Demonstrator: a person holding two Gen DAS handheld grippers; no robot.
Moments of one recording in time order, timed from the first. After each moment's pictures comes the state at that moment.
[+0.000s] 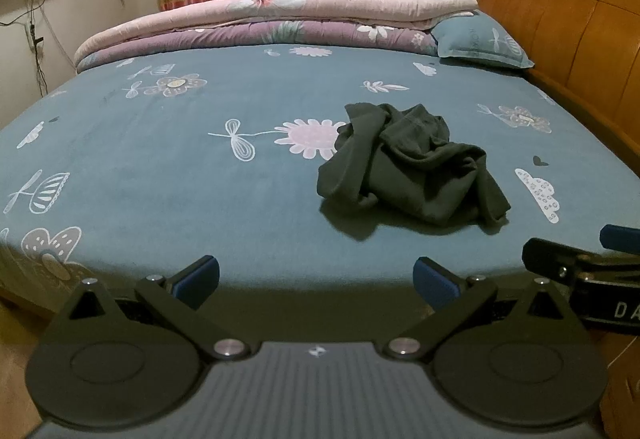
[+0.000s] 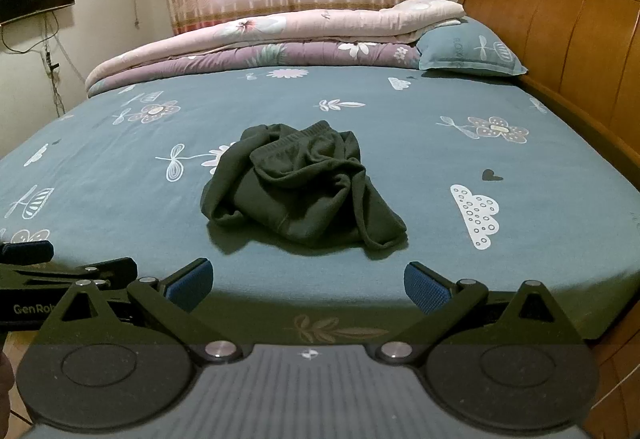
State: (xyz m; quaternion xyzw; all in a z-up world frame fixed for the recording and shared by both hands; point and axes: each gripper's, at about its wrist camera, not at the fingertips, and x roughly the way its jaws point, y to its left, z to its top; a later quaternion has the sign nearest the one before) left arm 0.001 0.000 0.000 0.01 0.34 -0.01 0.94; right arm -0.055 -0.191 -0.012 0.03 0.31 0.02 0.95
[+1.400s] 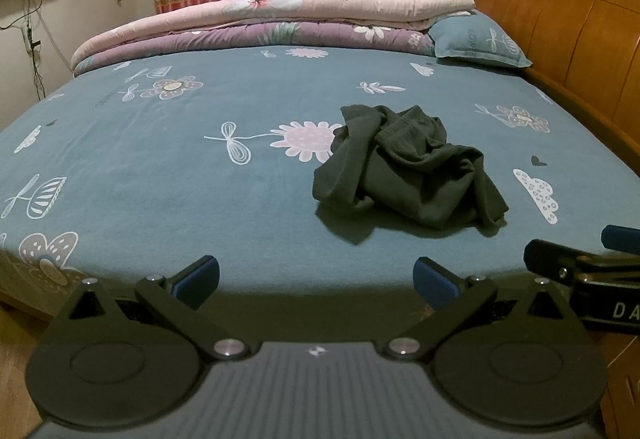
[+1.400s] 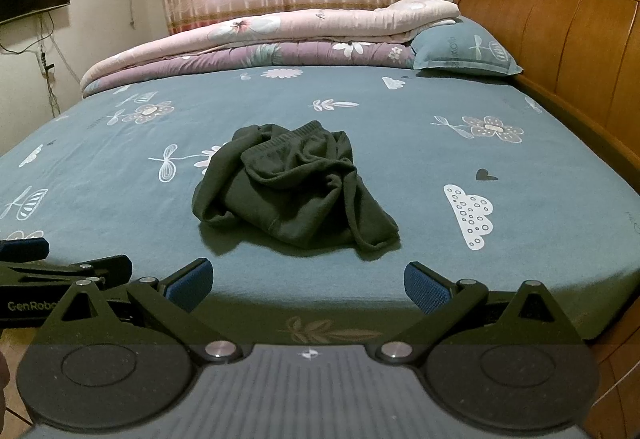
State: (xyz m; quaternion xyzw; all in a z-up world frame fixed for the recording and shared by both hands) left arm 0.003 -0.005 0.002 0.01 0.34 -0.01 0.94; right arm -0.055 -0.196 -0.013 0.03 0.31 0.01 0.95
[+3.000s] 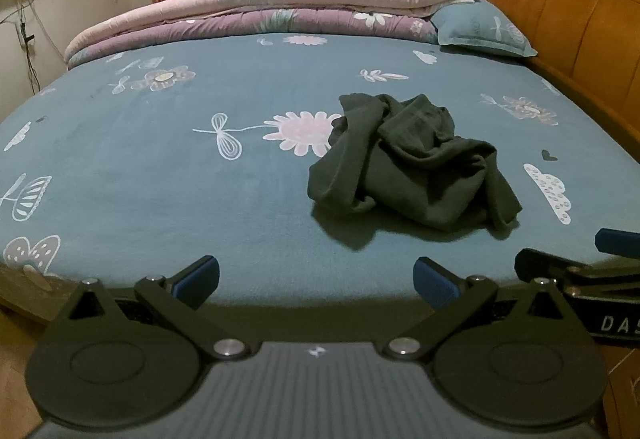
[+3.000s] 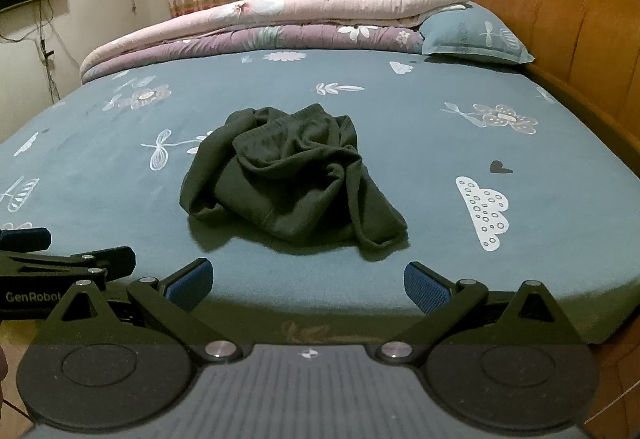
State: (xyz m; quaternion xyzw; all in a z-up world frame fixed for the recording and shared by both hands) left arm 0.041 -0.012 -0.015 0.01 0.36 -0.02 0.93; right arm -0.018 -0.199 -0.034 0.02 0.34 0.02 0.94
